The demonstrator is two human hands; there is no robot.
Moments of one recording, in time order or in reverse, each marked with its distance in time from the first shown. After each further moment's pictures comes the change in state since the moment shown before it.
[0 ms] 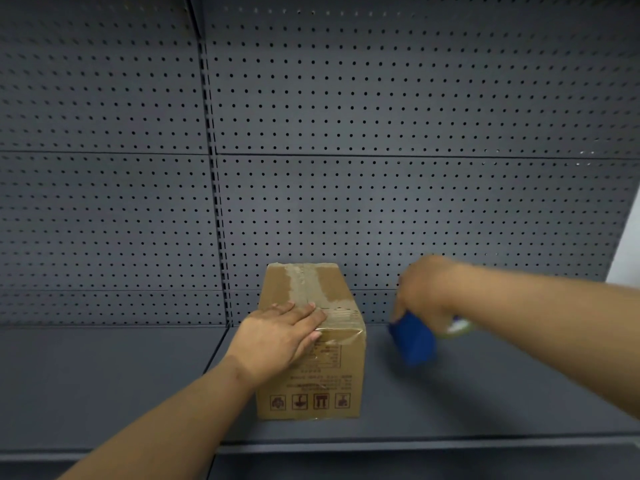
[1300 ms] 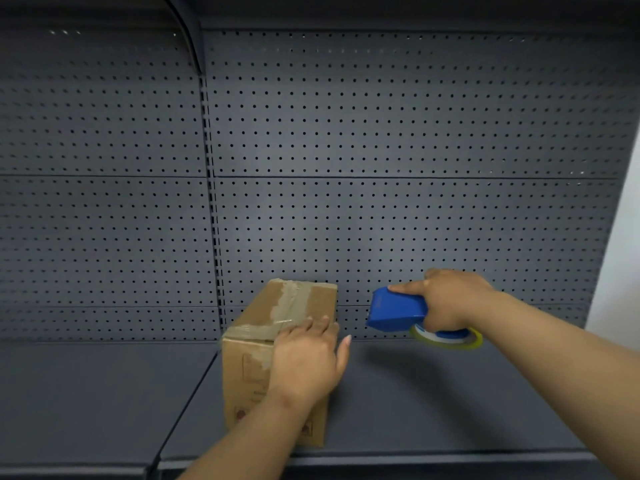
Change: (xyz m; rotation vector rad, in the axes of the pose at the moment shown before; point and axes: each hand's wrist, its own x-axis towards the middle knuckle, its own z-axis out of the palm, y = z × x) left_hand 0.023 0.079 -0.014 -0.085 -0.040 -0.355; right_hand -0.011 0.033 0.054 0.509 0.336 0.329
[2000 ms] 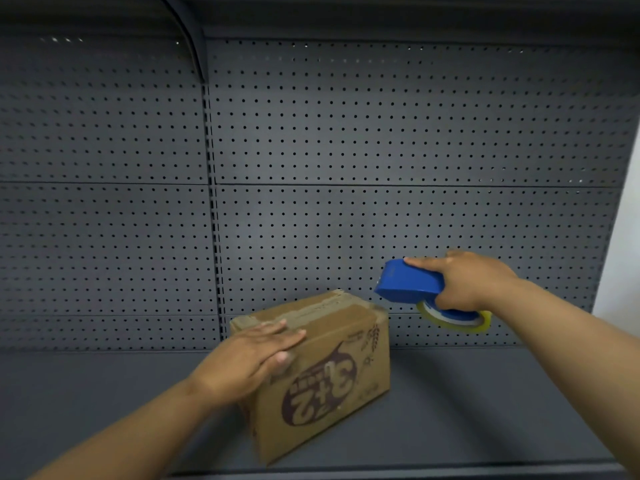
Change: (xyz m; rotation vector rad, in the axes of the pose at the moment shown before) left_hand -0.002 -0.112 -0.016 -0.134 -0.070 0.400; right_hand 0.006 0.017 -0.025 0.069 0.117 0.134
